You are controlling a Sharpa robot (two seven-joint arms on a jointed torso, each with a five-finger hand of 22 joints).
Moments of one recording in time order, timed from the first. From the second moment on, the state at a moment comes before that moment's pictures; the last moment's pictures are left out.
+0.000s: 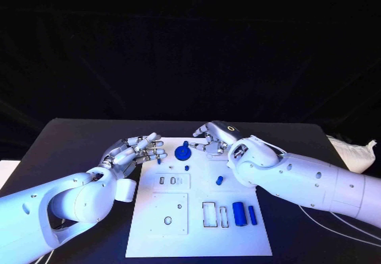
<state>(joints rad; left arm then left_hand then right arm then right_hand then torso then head) 1.15 -0.91 -0.02 1.71 0.13 -0.33 0.40 1.42 0.03 0.01 0.18 0.13 0.94 0.23 0.12 0.07 1.01 0.18 0.11 0.07 1.09 0.13 0.20 0.15 0.17 0.93 0.23 0.29 0.11 1.08 -0.72 0.11 1.45 -1.64 -0.53 -0.19 1.25 -0.09 0.15 0.26 0.24 1.00 0.14 0.07 0.09 1.39 0.05 1.20 1.29 1.47 -0.02 1.51 1.31 0.08 1.41 0.08 1.40 1.19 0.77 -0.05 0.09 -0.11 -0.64</state>
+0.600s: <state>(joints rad) 1.14 -0.91 -0.03 1.70 0.13 -0.33 0.40 1.42 0.03 0.01 0.18 0.13 0.94 0.23 0.12 0.07 1.01 0.18 0.11 0.07 1.09 0.13 0.19 0.15 0.17 0.93 0.23 0.29 0.11 1.05 -0.98 0.13 1.44 -1.30 -0.47 0.11 1.38 -0.12 0.16 0.15 0.24 1.00 0.14 0.07 0.09 1.39 0.05 1.20 1.29 1.47 -0.02 1.51 1.31 0.08 1.41 0.08 1.40 1.20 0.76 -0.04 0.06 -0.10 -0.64</state>
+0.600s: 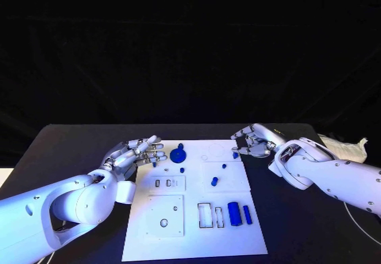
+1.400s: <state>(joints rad) 1.13 -0.91 -0.03 1.69 0.13 -0.32 0.40 1.42 0.03 0.01 0.18 0.13 0.94 0.23 0.12 0.07 1.01 0.18 0.11 0.07 1.09 0.13 0.19 0.15 0.17 0.93 0.23 0.29 0.11 1.01 -0.96 0.13 1.33 -1.27 -0.38 0.14 1.38 -0.13 0.16 0.14 0.24 0.99 0.15 0.07 0.08 1.39 0.05 1.19 1.28 1.47 -0.02 1.51 1.31 0.08 1.41 0.08 1.40 1.20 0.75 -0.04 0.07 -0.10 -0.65</state>
